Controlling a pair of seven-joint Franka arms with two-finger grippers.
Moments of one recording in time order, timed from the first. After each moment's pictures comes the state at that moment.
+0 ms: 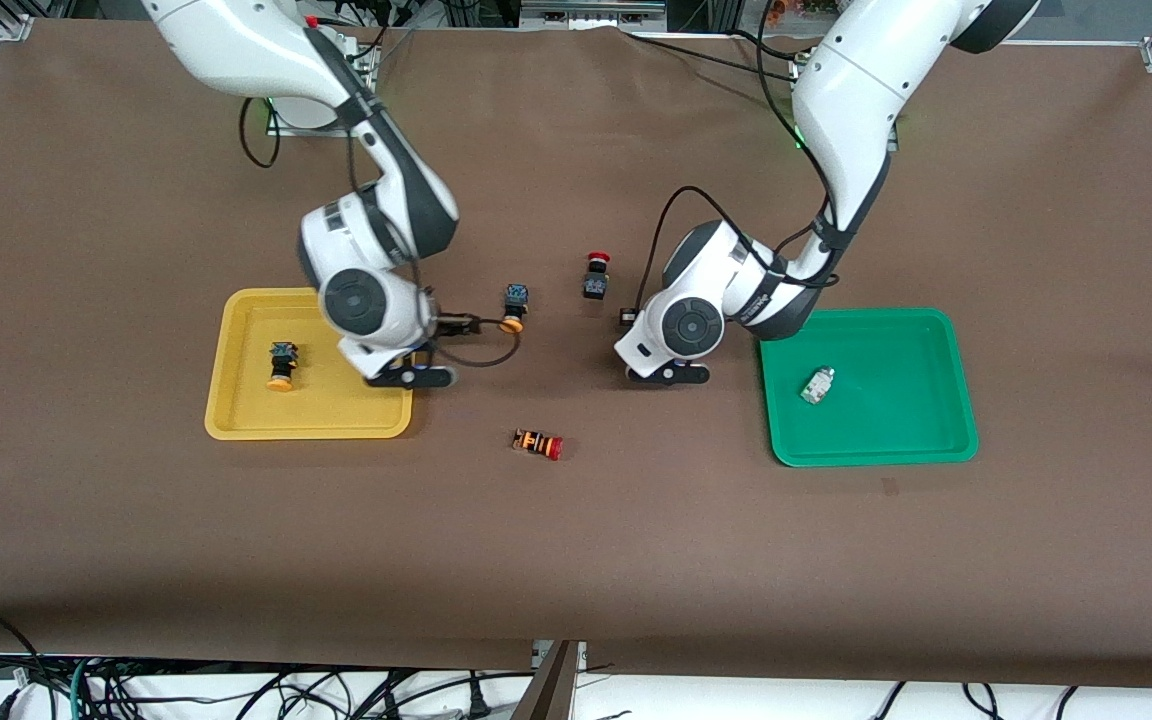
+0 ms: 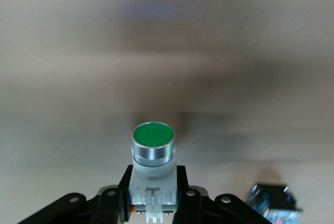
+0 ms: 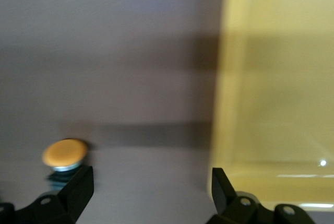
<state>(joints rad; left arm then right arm) -0.40 0.72 -0.22 -1.60 -0.12 1.93 -0.55 0.41 0.55 0.13 -1.78 0.11 2.11 0.49</state>
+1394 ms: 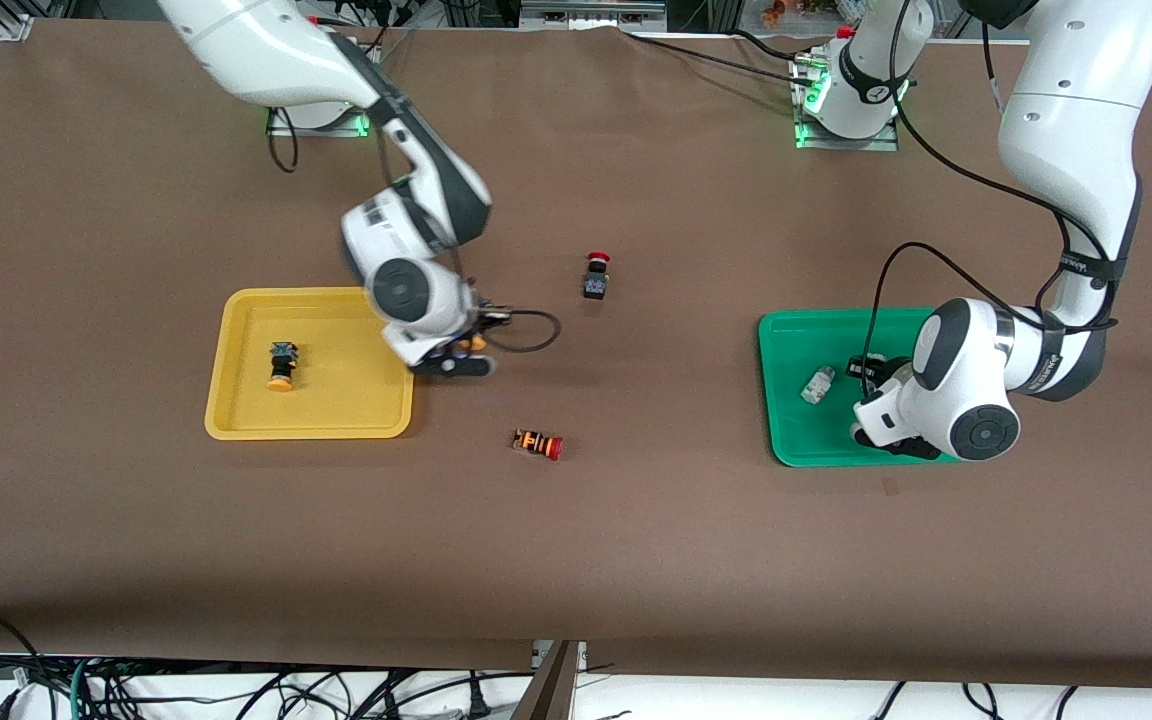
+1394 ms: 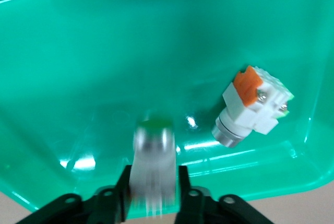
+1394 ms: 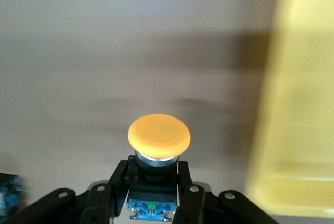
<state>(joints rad) 0.06 0.72 -0.18 -1.57 0.13 1.74 0.03 0.31 0.56 0.19 -1.76 0.09 2.09 0.40</state>
